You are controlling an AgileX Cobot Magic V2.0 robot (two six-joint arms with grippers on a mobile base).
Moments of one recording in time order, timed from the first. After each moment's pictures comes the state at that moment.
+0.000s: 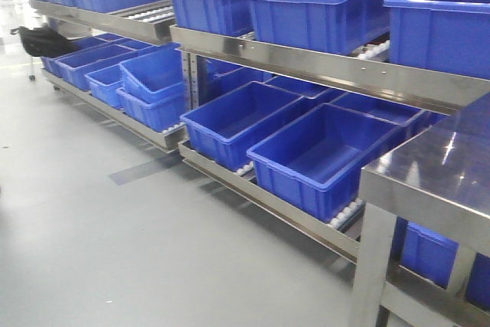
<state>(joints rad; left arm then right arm) -0.09 0.55 -0.54 -0.01 0.68 -0.22 0.06 0.49 -0.49 0.05 0.36 0.16</state>
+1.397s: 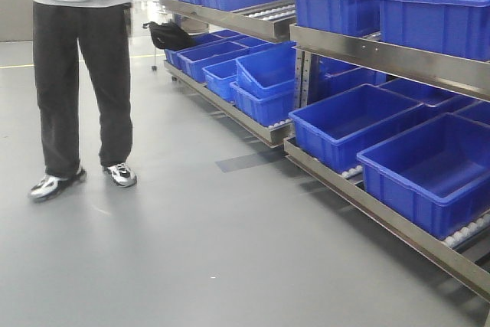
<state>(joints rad) -0.09 0.55 -0.54 0.00 0.68 -0.22 0.06 0.49 -0.49 0.05 0.36 0.16</state>
